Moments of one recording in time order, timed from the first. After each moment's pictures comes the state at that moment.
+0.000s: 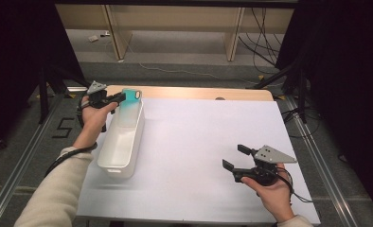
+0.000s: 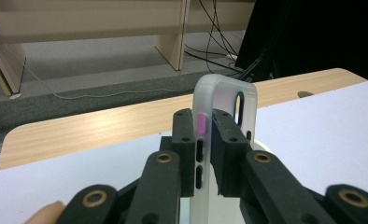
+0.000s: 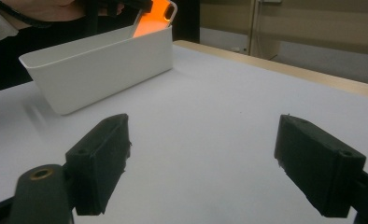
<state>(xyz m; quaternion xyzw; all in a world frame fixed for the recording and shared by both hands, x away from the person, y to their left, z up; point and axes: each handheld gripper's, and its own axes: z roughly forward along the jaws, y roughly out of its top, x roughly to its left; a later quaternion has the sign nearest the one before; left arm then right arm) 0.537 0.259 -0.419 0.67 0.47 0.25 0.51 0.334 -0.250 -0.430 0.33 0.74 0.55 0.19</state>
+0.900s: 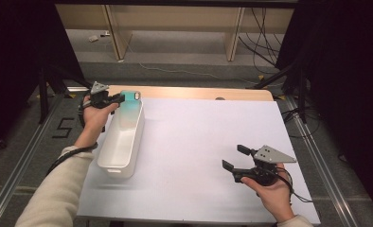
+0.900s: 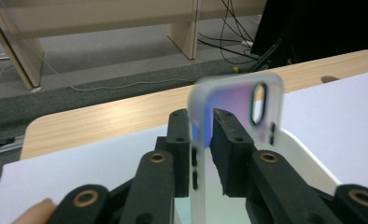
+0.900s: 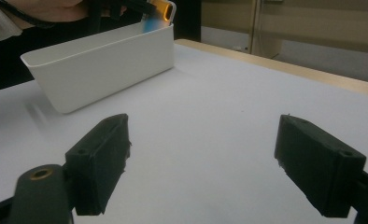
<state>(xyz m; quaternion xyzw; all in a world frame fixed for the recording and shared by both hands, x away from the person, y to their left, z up) 0.542 0.259 -0.422 0.69 0.48 0.27 0.47 0.334 -0.250 -0.430 0.33 0.75 0.55 0.19</state>
